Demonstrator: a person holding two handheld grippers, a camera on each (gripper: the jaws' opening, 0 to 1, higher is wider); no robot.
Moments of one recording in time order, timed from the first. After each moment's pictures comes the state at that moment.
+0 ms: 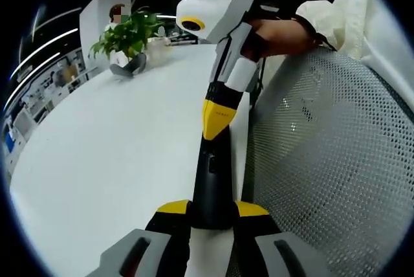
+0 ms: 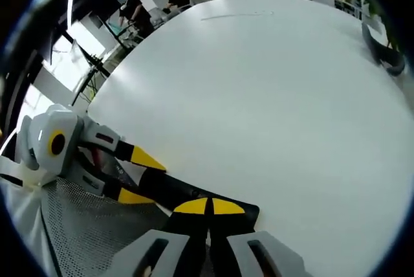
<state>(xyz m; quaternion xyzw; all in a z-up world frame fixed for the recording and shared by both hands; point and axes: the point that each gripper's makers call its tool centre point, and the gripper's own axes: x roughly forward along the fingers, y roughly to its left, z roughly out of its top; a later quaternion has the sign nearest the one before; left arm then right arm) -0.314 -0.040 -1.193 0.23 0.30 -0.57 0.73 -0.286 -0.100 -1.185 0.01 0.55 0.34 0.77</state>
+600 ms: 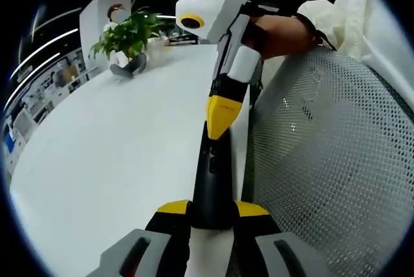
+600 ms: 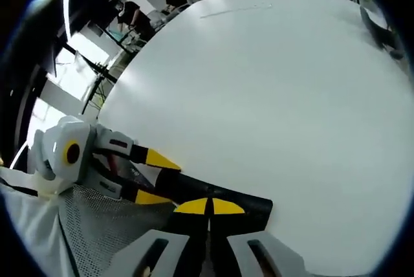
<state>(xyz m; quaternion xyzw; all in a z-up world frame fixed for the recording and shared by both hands) -0.313 -0.039 -1.193 0.23 0.29 -0.57 0.73 -0.296 -0.090 -1.178 0.05 0.57 0.36 0.74</state>
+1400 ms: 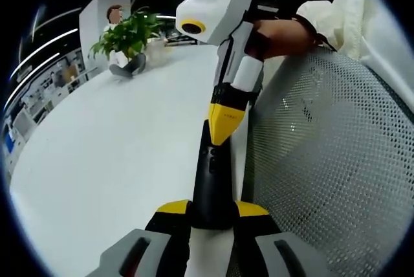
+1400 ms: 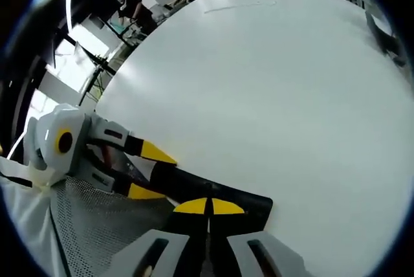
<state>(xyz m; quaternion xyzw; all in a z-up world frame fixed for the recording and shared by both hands) -0.314 -0.039 -1.193 0.23 0.29 -0.57 0.73 -0.300 -0.092 -1.185 0.03 0.56 0.36 0.74</state>
